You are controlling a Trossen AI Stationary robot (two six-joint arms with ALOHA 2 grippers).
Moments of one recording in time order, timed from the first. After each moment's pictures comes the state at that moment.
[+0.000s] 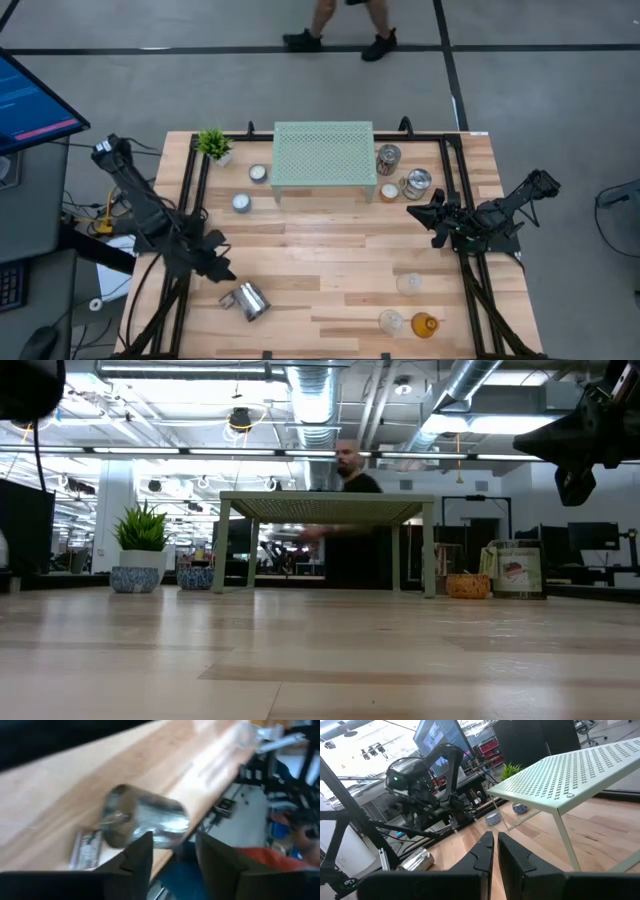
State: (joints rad) left arm -0.92 0.75 0.53 -0.56 -0.33 -1.81; right arm 0.54 0.01 0.01 0.06 0.81 0.44
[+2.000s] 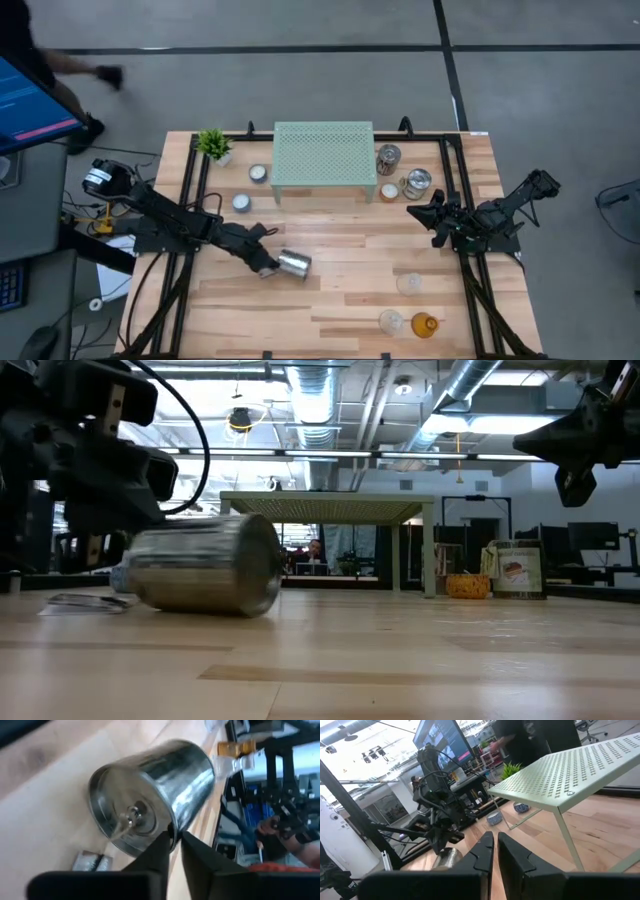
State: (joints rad) left arm -0.34 1.25 0.23 0.54 0.02 -1.20; right arm 0.54 0.01 0.01 0.06 0.81 0.46
